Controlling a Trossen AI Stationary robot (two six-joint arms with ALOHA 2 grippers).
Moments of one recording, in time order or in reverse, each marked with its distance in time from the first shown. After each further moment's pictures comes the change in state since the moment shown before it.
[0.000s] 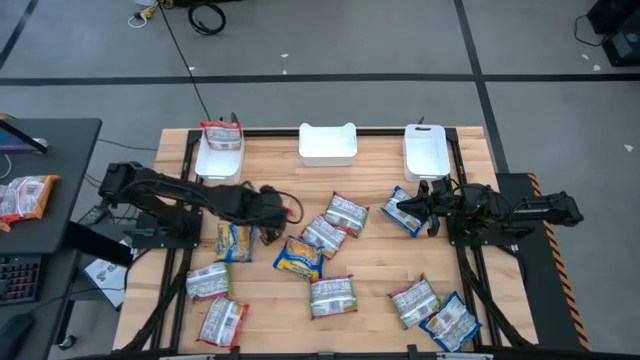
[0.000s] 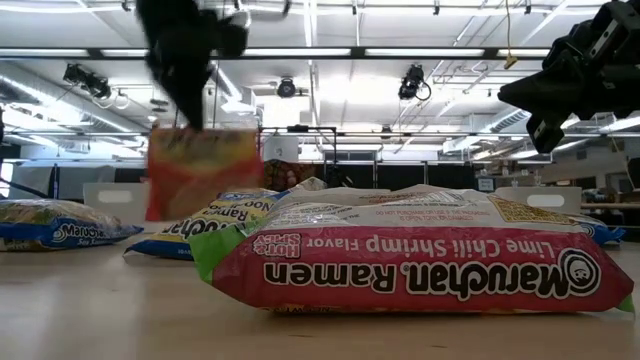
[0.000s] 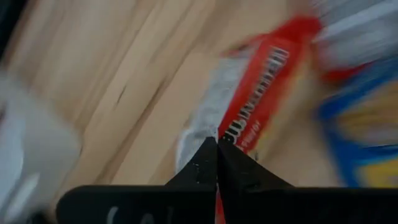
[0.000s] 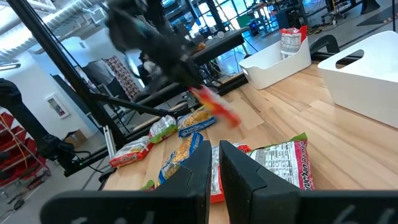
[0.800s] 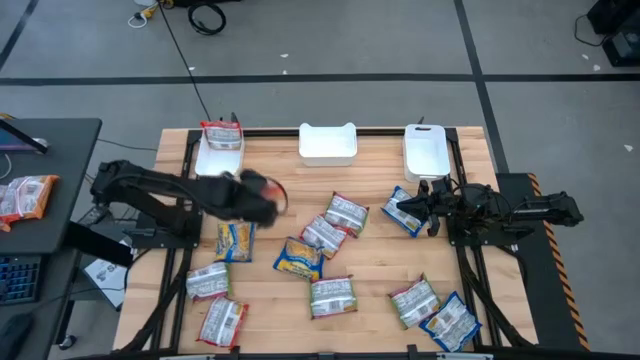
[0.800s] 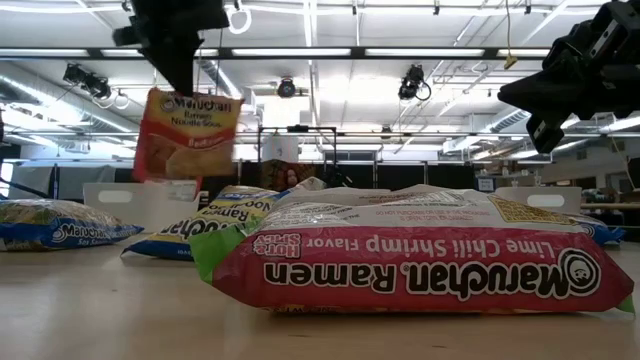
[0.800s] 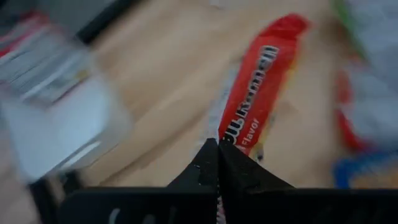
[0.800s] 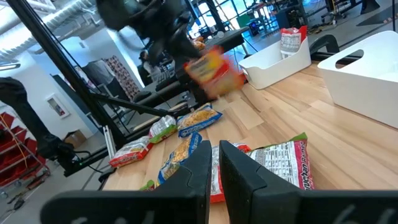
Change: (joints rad) left arm 0.018 -0.093 0.091 -0.263 -0.201 -0.437; right arm 0.000 0.000 0.000 0.000 0.000 0.000
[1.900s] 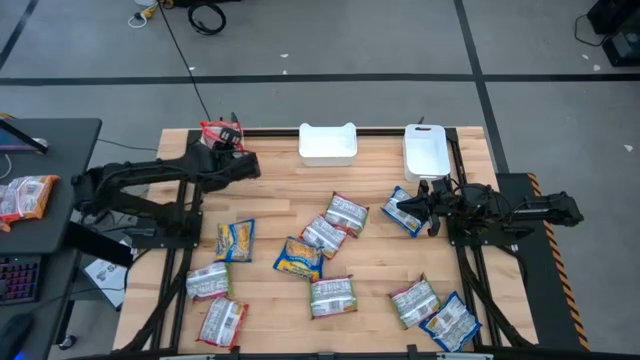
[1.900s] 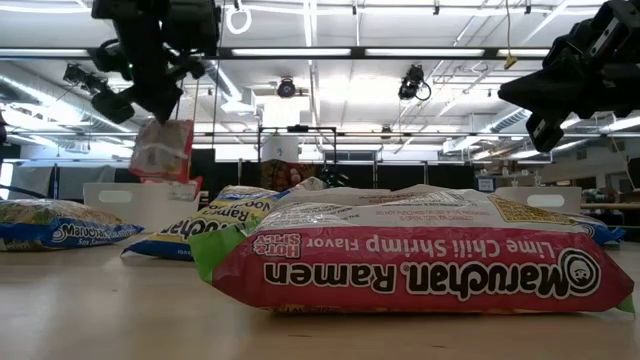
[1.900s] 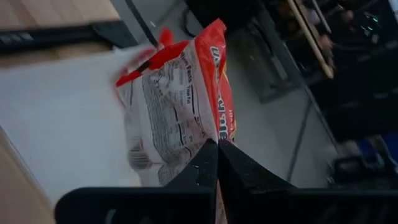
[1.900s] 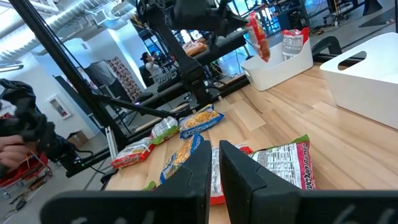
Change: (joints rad) left arm 0.469 -0.176 -0.352 0.248 -0.469 -1.216; right arm 0.000 0.000 0.000 0.008 -0.007 0.000
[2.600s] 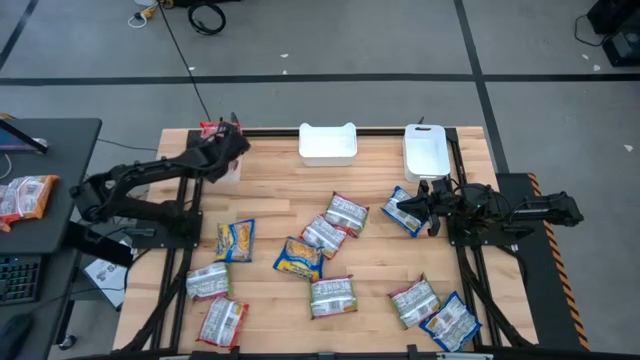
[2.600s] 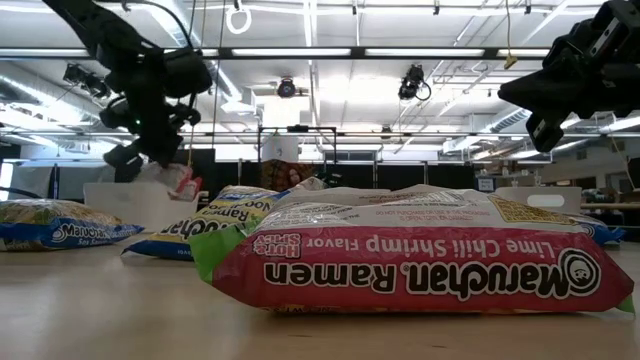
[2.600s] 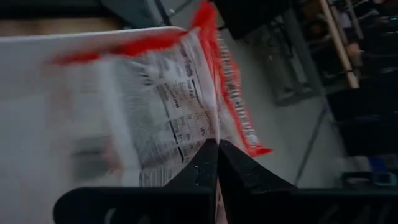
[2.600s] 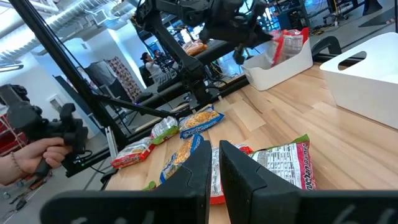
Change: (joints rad) left arm 0.344 0.002 -0.298 0.742 0.198 0.445; right arm 0.000 0.000 0.000 0.000 0.000 0.000
